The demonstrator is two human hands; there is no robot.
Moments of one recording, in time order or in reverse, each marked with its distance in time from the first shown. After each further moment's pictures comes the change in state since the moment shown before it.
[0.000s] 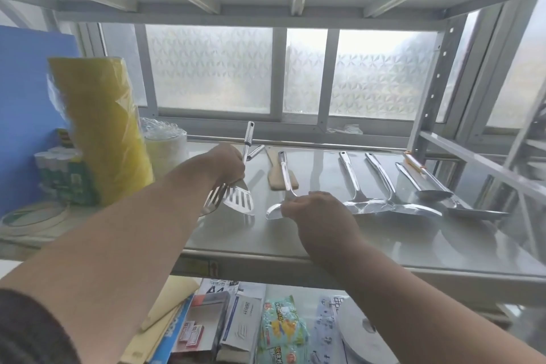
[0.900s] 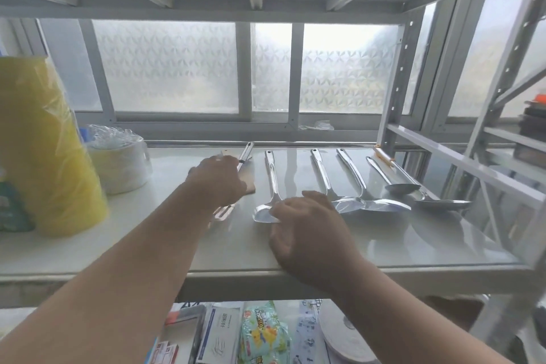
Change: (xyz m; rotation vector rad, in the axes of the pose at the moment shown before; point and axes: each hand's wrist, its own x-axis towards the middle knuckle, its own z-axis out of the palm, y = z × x) left_hand -0.011 0.042 0.046 0.315 0.058 0.118; right_hand -0.026 0.020 0.004 0.219 0.169 0.113
